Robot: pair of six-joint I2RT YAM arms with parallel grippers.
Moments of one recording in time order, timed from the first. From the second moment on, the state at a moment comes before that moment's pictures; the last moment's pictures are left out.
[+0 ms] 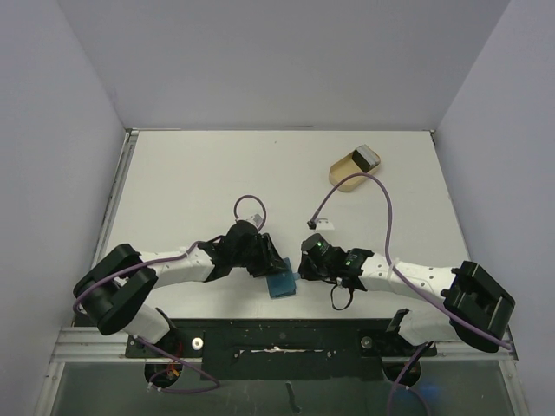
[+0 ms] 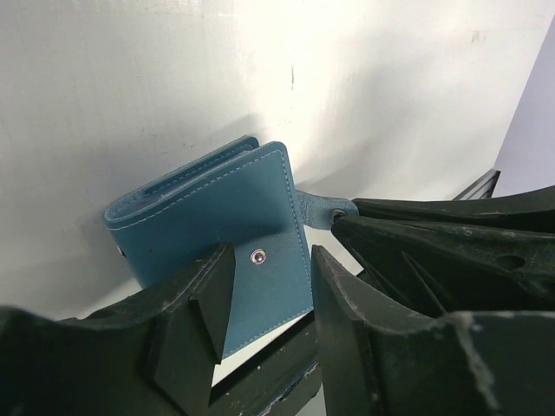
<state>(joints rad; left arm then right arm) -0.81 1.49 0.60 0.13 0.22 -1.10 0.94 1.30 0.63 -0.26 0.23 0.80</state>
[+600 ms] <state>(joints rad) -0.81 1.49 0.60 0.06 0.18 -1.09 0.94 1.30 0.63 -0.18 0.15 0.80</state>
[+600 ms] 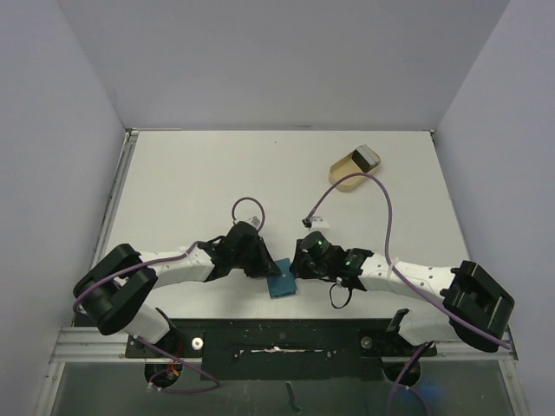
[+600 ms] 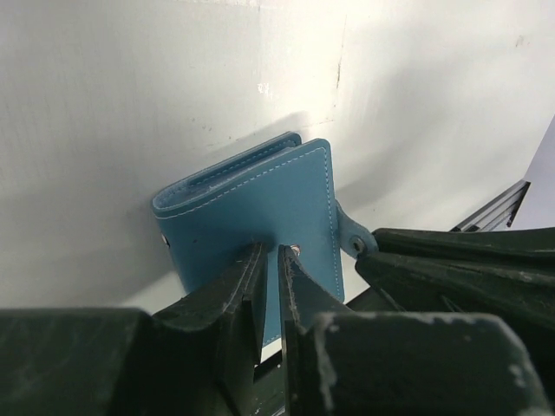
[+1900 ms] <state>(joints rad) -0.67 1.36 0.54 0.03 0.30 -1.06 0.88 1.23 0.65 -0.19 0.06 0.79</state>
